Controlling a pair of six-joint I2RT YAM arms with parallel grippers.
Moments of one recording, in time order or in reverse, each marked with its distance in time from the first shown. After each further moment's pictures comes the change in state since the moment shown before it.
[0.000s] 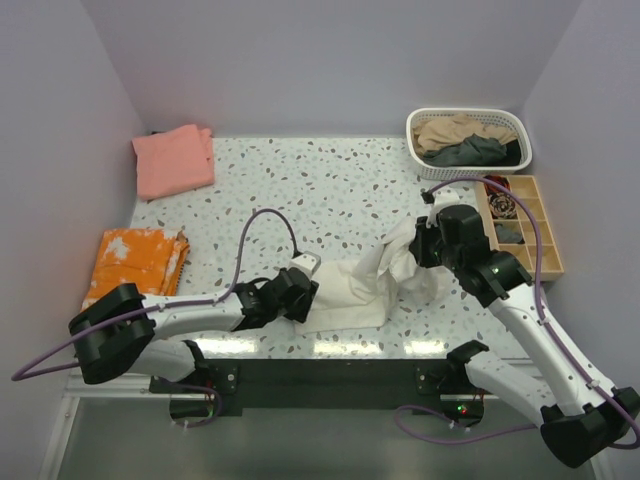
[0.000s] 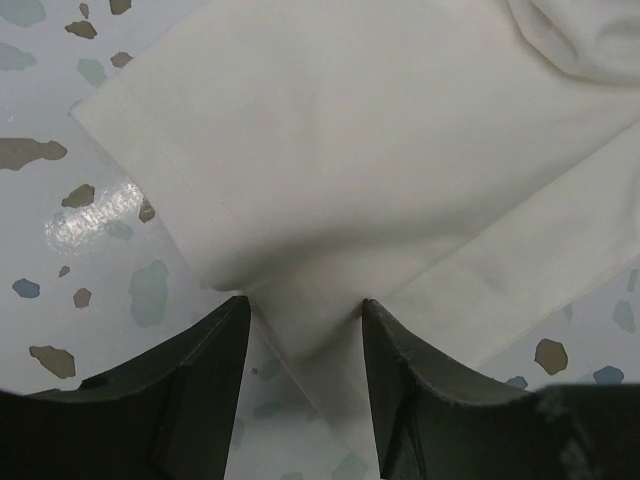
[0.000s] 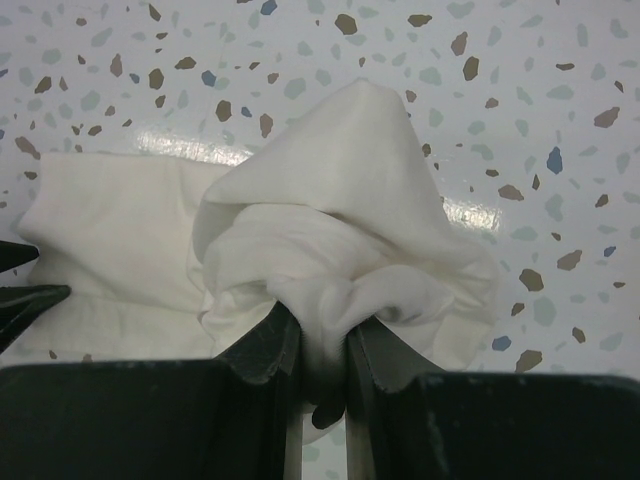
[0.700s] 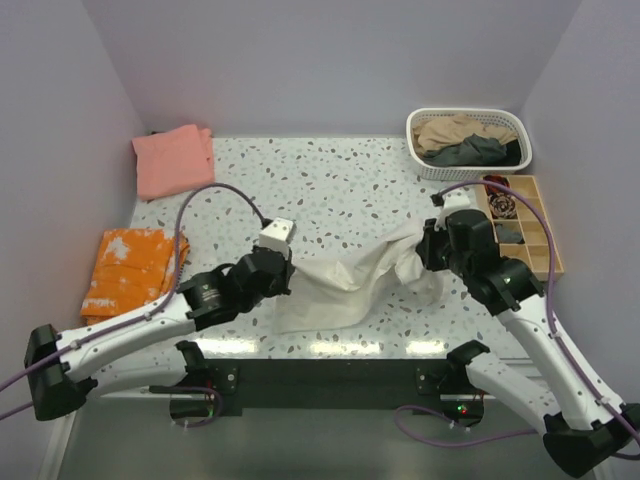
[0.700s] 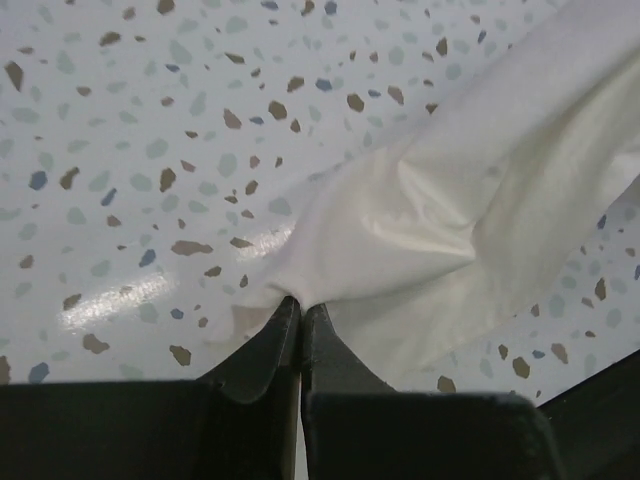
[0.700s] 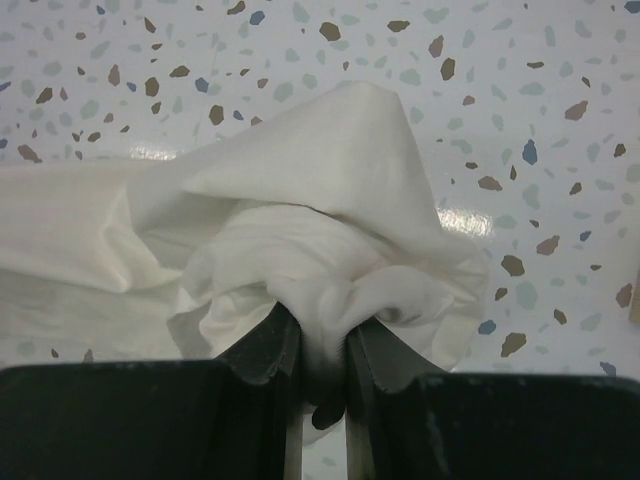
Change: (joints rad) left arm 0.000 -0.330 0.197 -0.272 -0.167 -0.010; right arm 0.000 -0.061 0.012 -0.047 0.030 0.011
